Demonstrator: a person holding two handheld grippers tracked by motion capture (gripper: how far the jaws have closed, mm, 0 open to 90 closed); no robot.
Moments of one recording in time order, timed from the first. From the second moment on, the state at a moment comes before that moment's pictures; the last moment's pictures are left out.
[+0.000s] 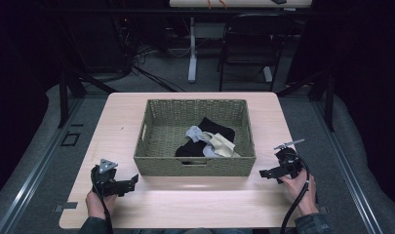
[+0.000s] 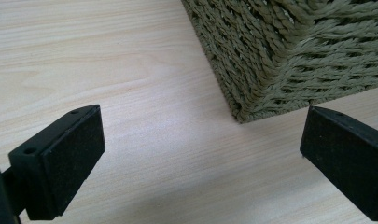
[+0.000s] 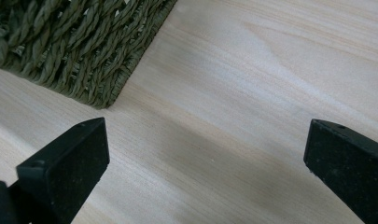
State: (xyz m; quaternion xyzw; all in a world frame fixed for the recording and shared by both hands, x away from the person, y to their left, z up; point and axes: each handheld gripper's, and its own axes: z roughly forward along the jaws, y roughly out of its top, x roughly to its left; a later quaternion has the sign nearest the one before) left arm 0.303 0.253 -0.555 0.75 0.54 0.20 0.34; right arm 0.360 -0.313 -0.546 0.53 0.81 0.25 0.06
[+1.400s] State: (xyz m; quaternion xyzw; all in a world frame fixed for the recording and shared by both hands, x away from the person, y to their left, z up) left arm 0.306 0.246 -0.558 0.75 0.53 0.19 0.34; right arm 0.376 -0.324 -0.484 0.52 0.81 0.27 0.07
